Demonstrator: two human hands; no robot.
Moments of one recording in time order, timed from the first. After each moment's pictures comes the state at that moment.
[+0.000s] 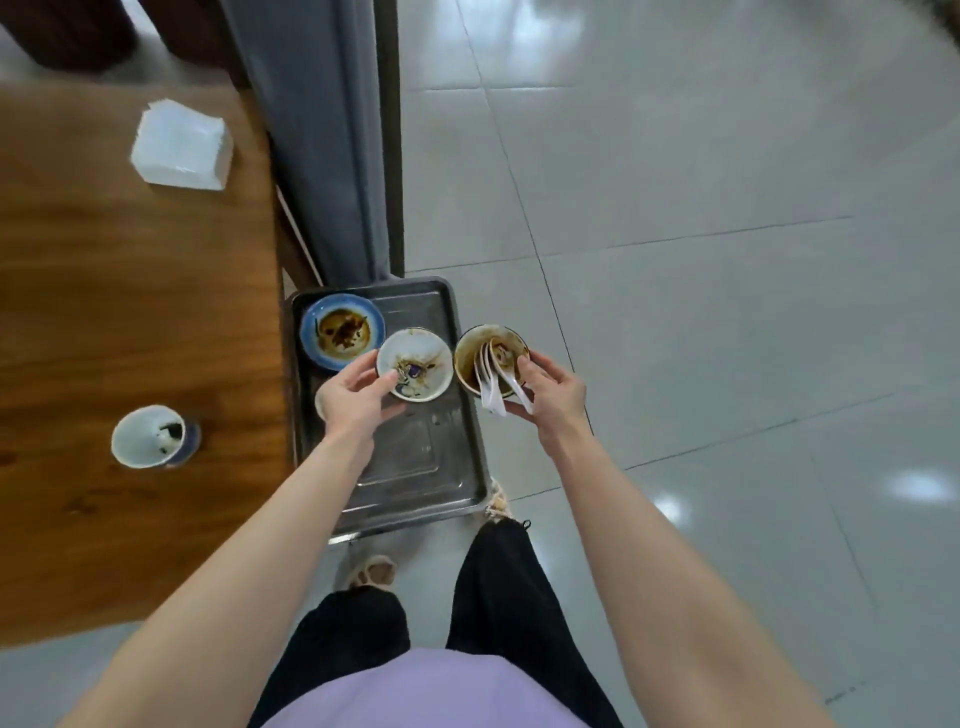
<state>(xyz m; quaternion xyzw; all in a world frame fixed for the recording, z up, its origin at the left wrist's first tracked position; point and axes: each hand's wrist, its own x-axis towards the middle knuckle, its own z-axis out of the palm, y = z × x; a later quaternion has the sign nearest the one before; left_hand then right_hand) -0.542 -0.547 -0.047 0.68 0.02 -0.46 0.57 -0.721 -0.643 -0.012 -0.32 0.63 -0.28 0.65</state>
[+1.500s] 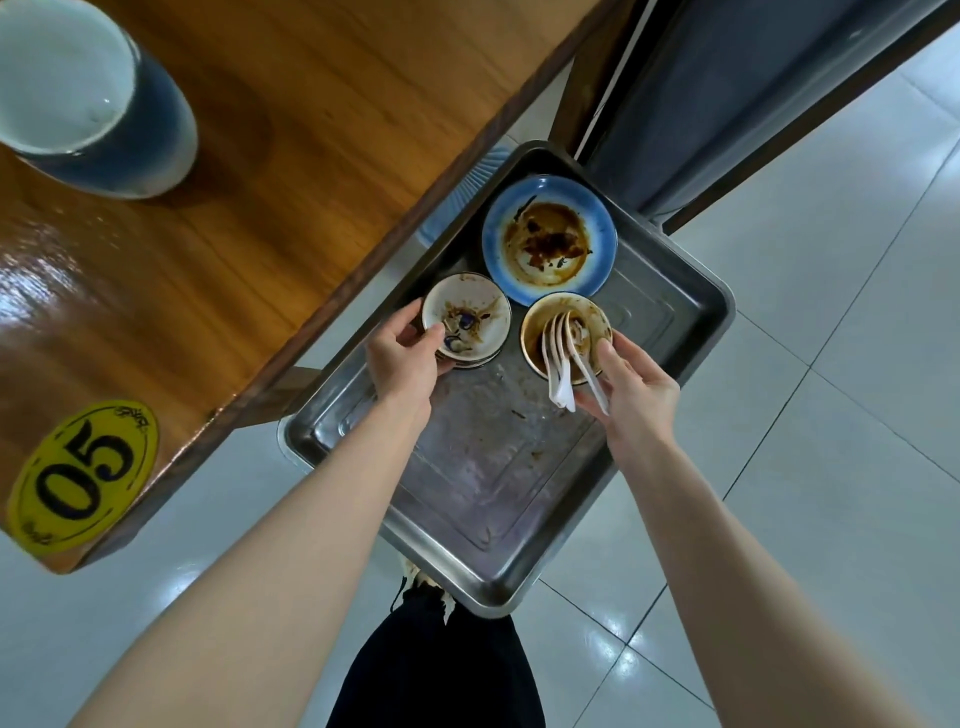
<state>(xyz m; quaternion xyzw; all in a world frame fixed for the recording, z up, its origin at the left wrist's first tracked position) -0.512 -0.553 -0.297 0.67 0.36 -0.17 0.62 -0.587 -0.732 -0.270 -0.52 0.51 0.00 0.68</state>
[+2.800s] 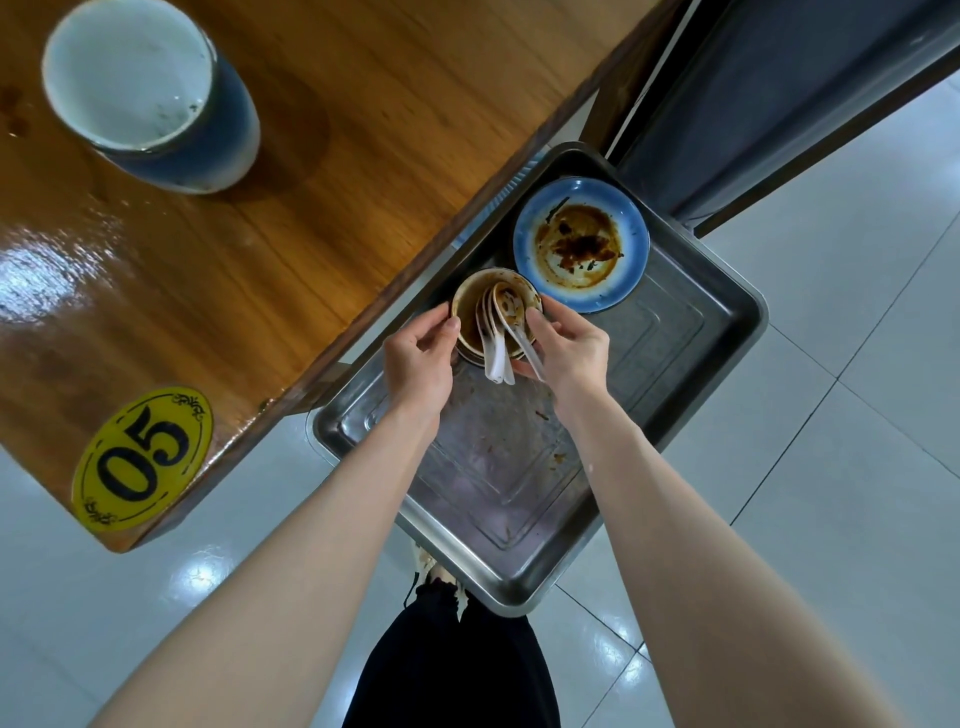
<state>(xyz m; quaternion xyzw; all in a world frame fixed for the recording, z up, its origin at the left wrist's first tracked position) -0.518 -0.536 -0.273 0.73 0.29 -0.17 0.59 -0.530 -0.668 -0.285 -0.57 0.47 0.08 0.67</state>
